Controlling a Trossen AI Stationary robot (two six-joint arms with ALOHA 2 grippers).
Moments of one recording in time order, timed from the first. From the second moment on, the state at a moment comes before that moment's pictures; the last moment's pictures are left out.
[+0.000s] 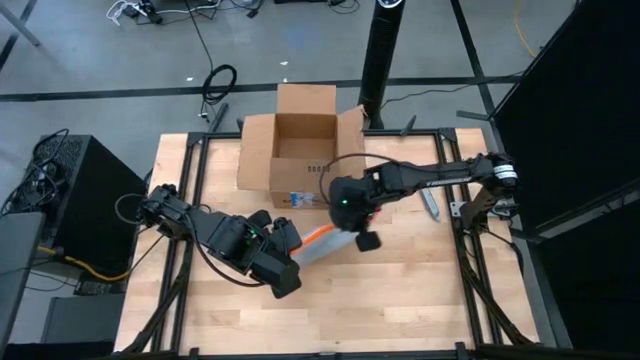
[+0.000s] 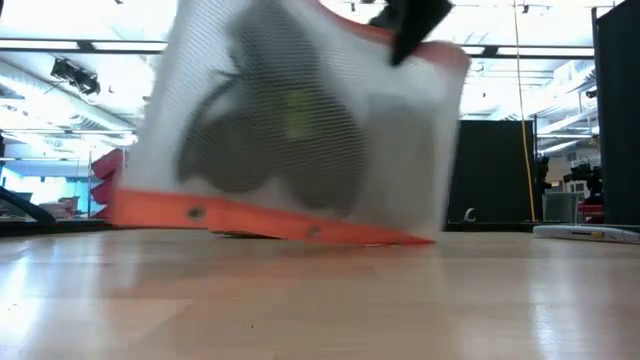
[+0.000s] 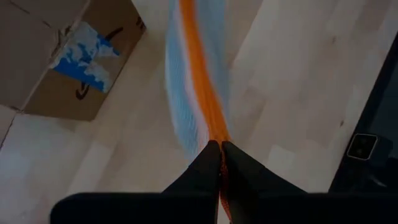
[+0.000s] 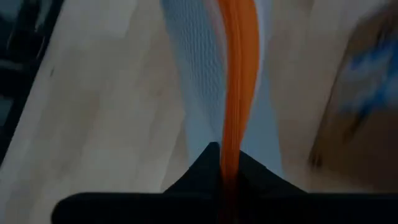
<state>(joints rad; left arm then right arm) -0.51 1.84 2.10 -1.56 -0.41 -0.92 0.09 1.68 1.63 -1.03 -0.16 -0.15</state>
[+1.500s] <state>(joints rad) 0.02 1.74 2.29 -1.55 -0.38 -0.02 -0.38 1.70 1.63 -0.69 -0.25 -0.11</state>
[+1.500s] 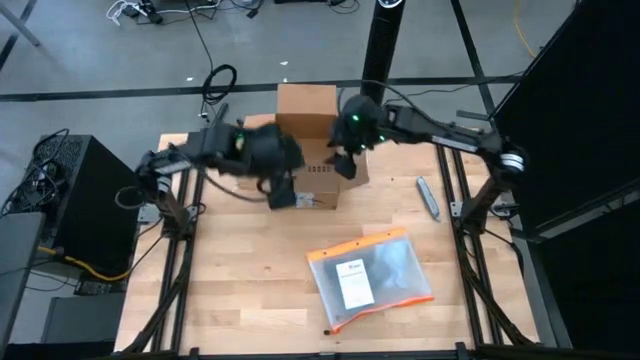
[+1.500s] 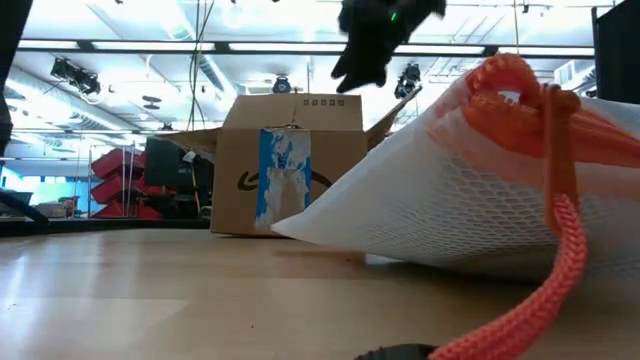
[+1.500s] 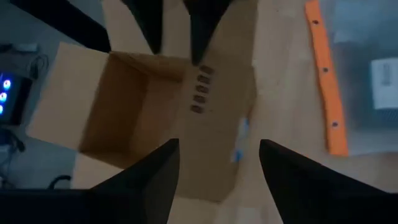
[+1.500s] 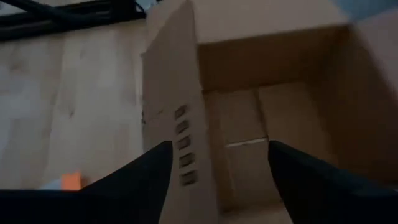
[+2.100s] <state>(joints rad) 0.54 1.72 2.19 -1.30 -0.05 0.26 -0.27 1.71 1.65 -0.83 -0.20 -0.27</state>
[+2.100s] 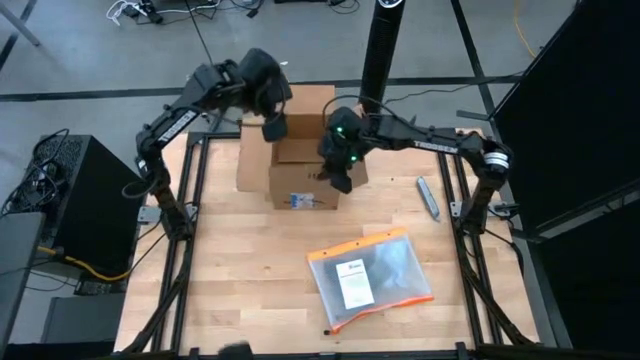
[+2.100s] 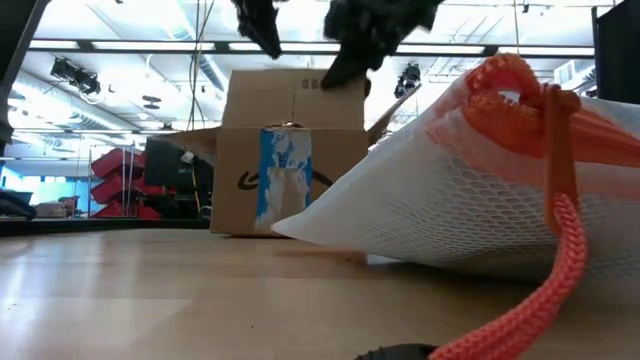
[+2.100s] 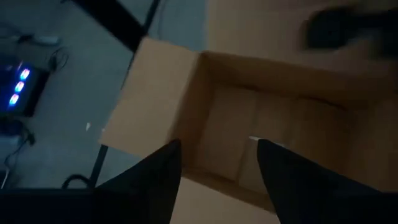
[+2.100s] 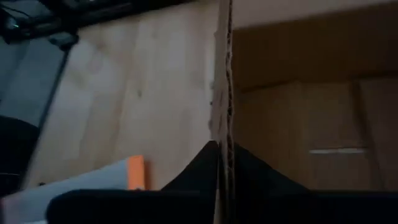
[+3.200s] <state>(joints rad) 0.43 1.73 1.46 -0.72 0.16 -0.13 0.34 1.51 1.37 -1.25 0.18 -0.09</state>
